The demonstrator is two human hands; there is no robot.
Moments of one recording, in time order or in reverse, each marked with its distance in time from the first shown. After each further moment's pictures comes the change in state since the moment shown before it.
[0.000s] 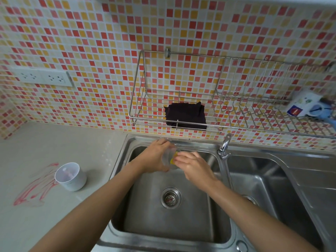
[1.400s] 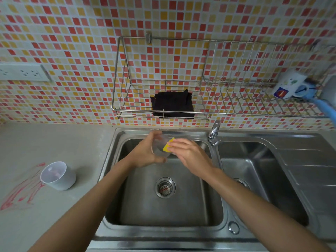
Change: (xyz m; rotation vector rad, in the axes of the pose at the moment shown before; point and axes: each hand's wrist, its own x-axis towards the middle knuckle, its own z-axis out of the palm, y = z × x) left_hand -0.004 0.012 0.011 -0.515 -0.001 -0.192; right_hand -0.013 0.014 -0.009 0.191 0.193 0.050
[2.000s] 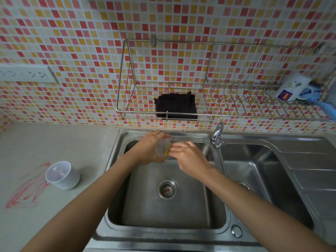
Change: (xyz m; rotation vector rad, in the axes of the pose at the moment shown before) left_hand 0.009 0.010 -0.014 0.512 0.002 0.195; right_hand 0.010 -0.012 0.005 -0.164 -0.229 0.042
